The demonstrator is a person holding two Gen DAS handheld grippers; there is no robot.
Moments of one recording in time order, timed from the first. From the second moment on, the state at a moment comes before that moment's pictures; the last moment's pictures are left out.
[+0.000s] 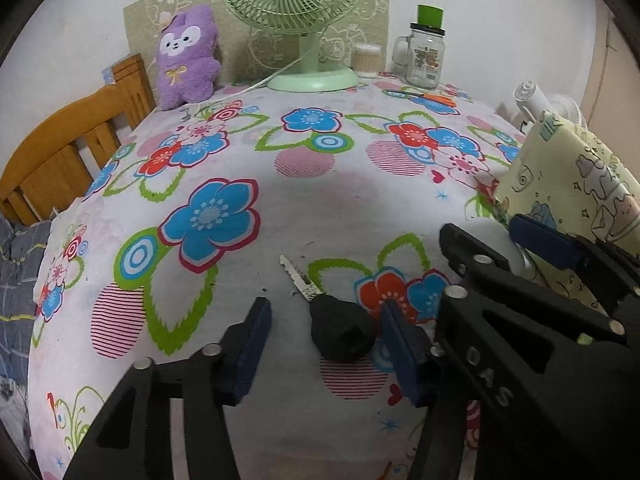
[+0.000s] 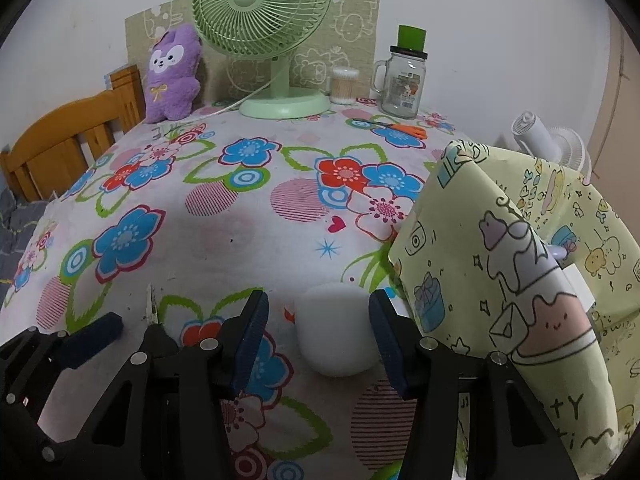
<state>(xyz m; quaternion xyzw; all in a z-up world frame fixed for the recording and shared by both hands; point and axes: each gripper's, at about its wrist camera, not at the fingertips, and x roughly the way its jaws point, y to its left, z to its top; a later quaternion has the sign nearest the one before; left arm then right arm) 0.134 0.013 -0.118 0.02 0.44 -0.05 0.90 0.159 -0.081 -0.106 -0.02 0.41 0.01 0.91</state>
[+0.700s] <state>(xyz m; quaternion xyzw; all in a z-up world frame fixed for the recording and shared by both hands) 0.129 0.027 -0.117 0.02 0.44 -0.04 0.90 0.166 -0.071 -0.111 -0.05 0.42 -0.01 0.91</state>
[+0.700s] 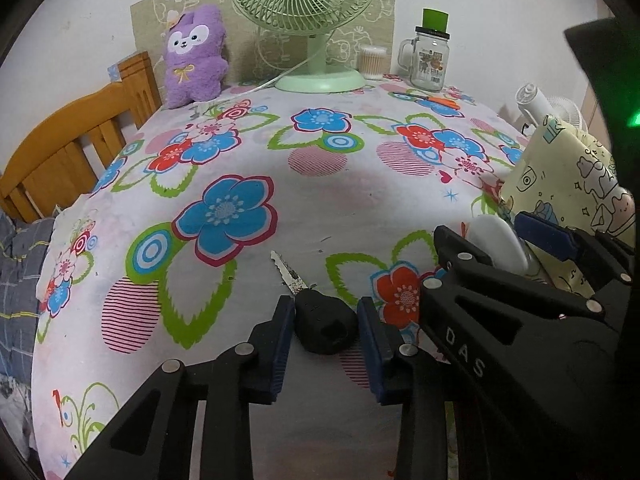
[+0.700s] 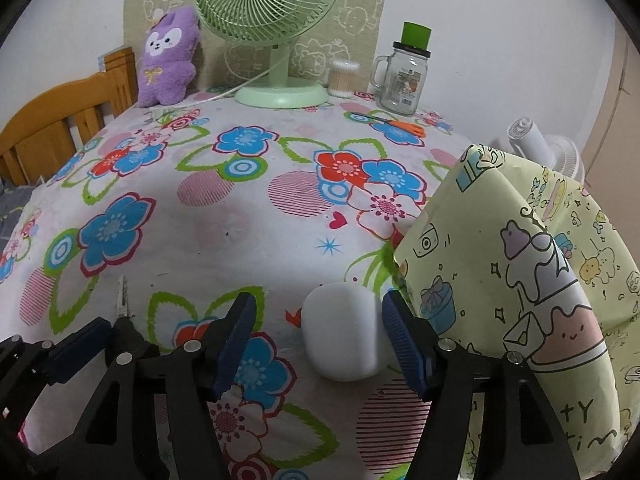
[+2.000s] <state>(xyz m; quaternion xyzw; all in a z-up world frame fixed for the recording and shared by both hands) 0.090 0.033 -0.098 0.01 0.41 -0.05 0.91 0.129 -0.071 -0.096 0.00 0.43 0.01 0.90</state>
